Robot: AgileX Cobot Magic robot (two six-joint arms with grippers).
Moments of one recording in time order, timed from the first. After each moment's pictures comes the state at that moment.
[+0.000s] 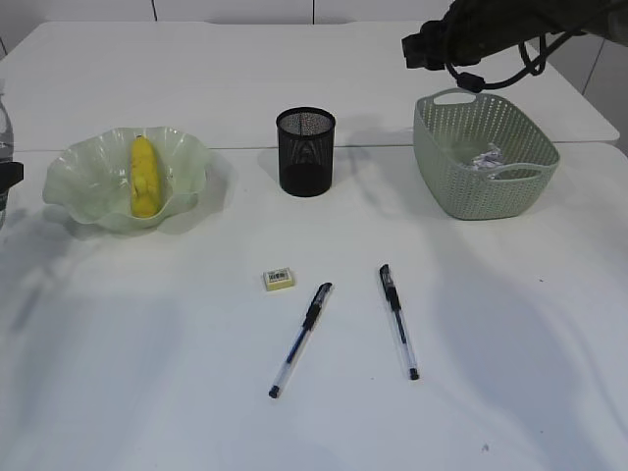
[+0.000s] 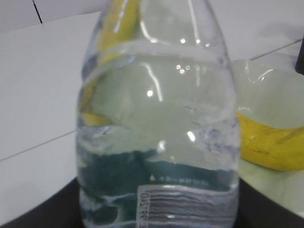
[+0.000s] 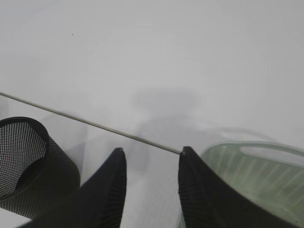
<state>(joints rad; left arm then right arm) 0.41 2.05 -0.97 1.03 -1.02 -0.41 0.06 2.32 -2.15 0.49 0.58 -0.56</state>
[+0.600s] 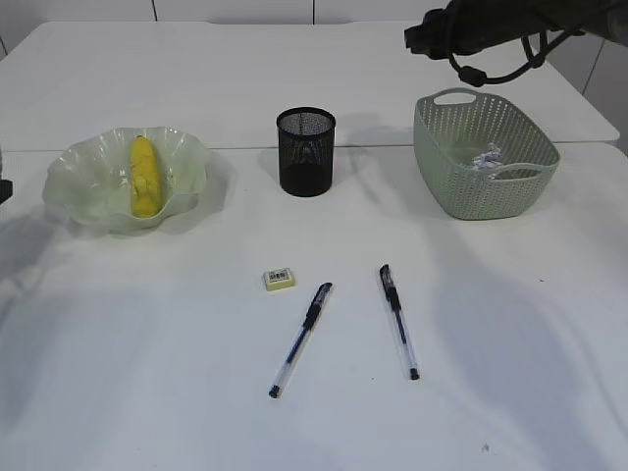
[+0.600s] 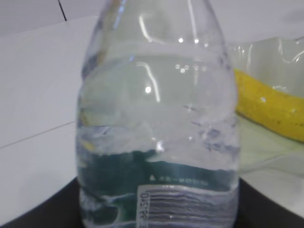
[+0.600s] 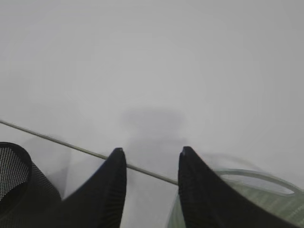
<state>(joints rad) 0.44 2.16 -0.97 0.92 -1.10 -0.24 0.06 2.32 -2.15 0.50 0.48 -0.60</state>
